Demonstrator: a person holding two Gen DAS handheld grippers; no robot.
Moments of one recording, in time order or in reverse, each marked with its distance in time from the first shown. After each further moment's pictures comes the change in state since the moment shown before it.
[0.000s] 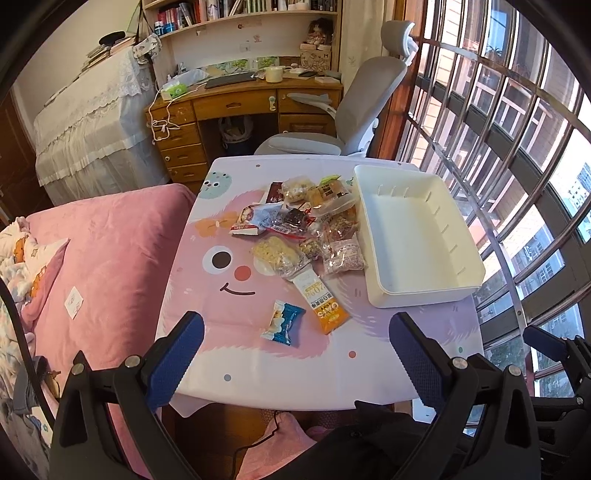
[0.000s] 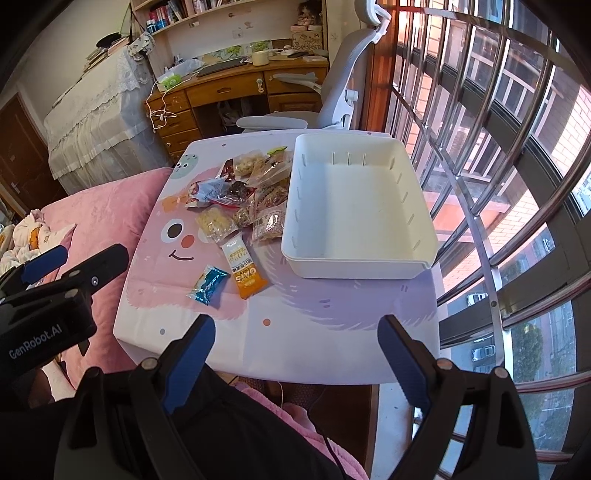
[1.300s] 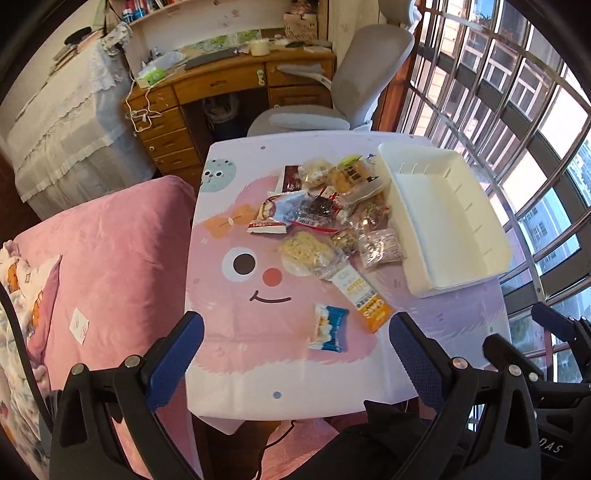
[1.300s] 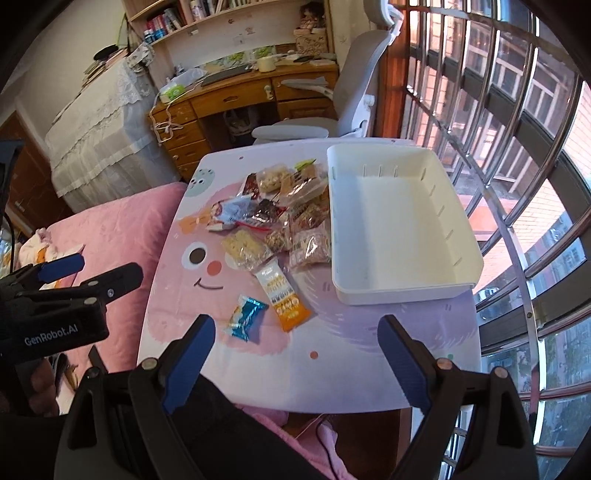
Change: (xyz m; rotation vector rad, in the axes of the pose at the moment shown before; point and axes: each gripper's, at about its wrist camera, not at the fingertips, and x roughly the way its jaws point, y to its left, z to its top) left arm 0.059 0.074 0.058 0.110 0.142 -0.039; right arm 0.032 0.059 0.037 0.061 -0.027 0.031
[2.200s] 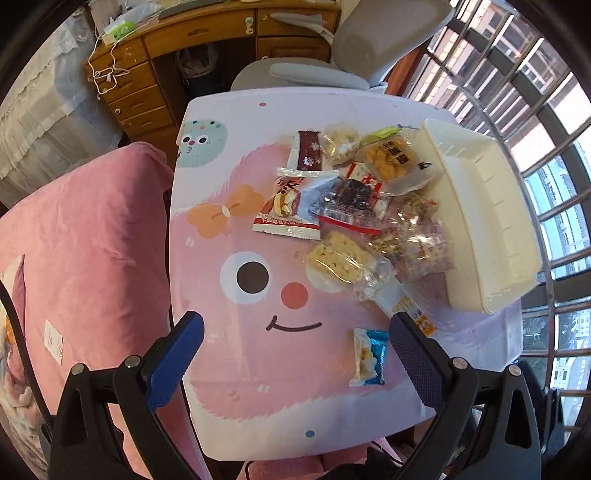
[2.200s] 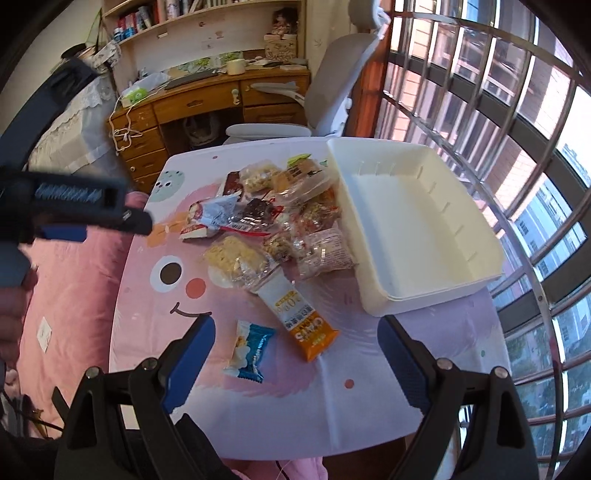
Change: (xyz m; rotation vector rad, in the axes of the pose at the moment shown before) left arm 0.140 0.070 0.069 0.000 0.192 -0.112; right arm 0.090 0.080 -0.011 0.047 -0.068 -0.193
